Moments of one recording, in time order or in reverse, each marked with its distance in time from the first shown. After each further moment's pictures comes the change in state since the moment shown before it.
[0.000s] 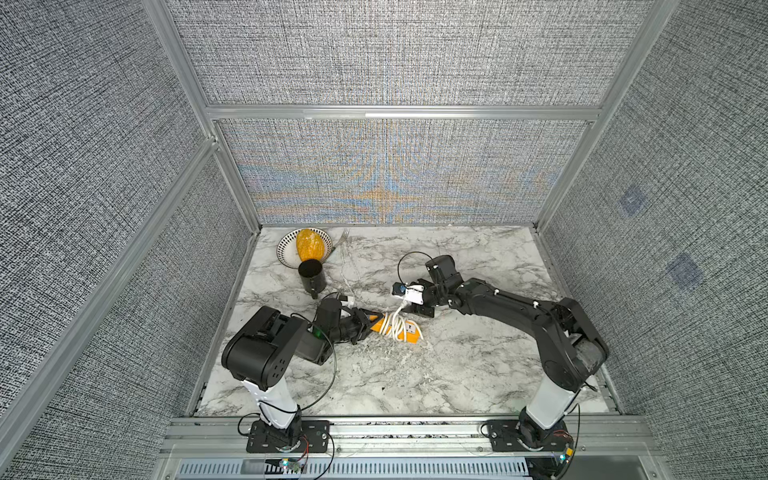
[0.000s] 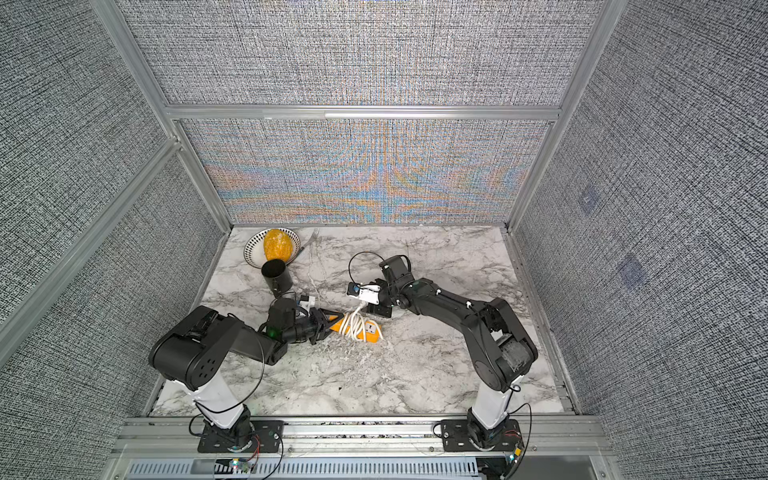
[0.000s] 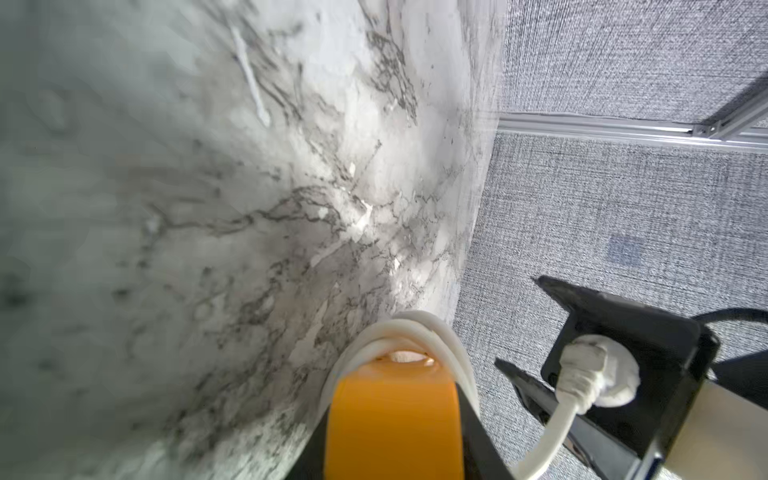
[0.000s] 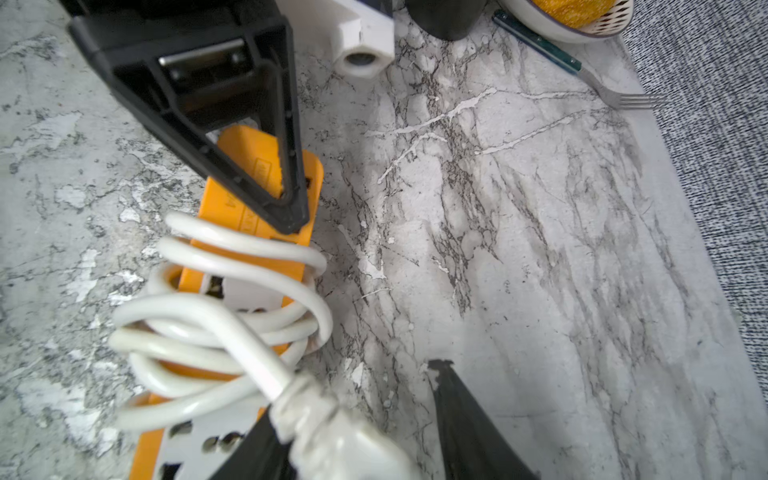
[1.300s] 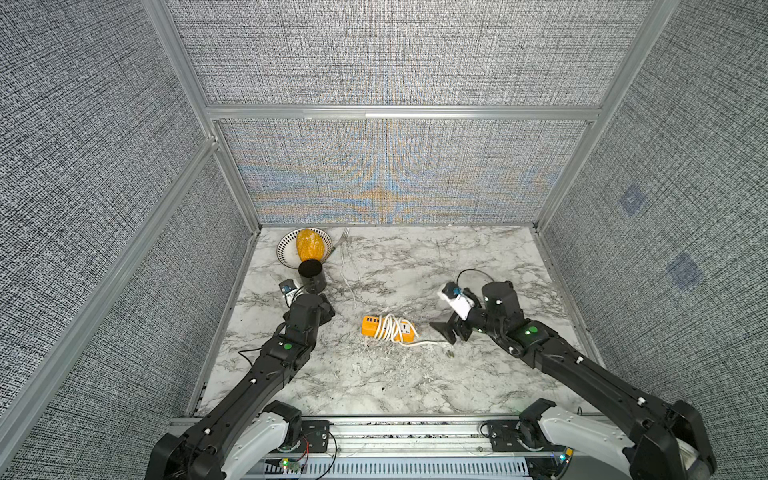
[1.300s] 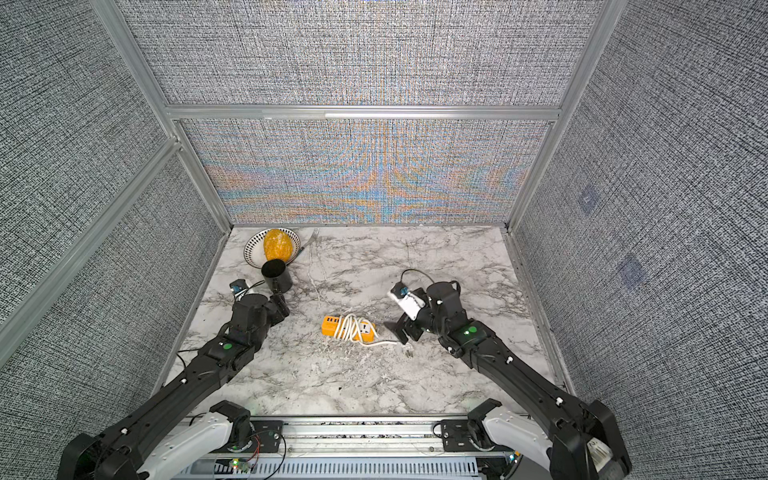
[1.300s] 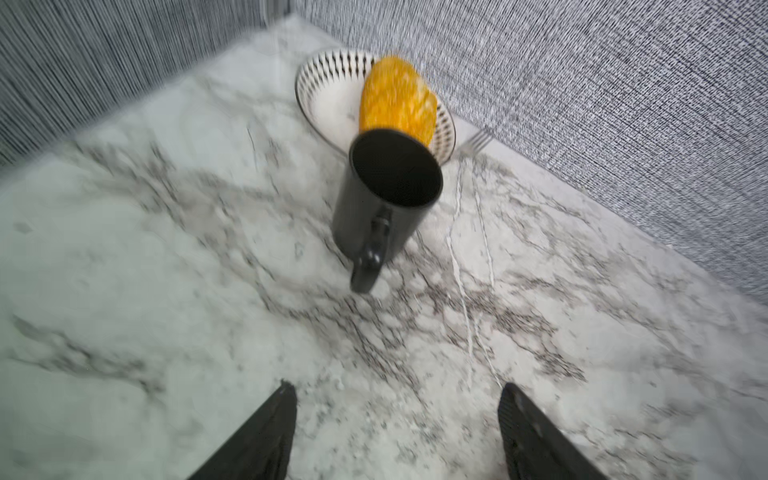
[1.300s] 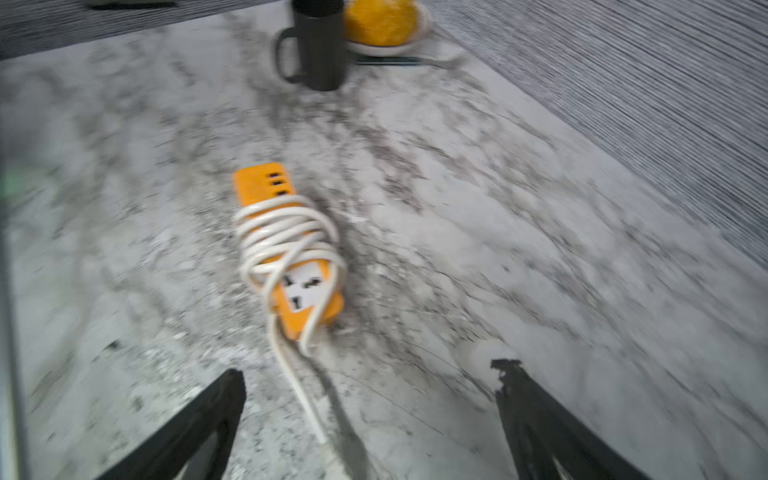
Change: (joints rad) left arm 0.010 -0.796 0.134 -0.928 -1.028 0.724; right arm -0.146 -0.690 -0.454 0.085 0.200 0.608
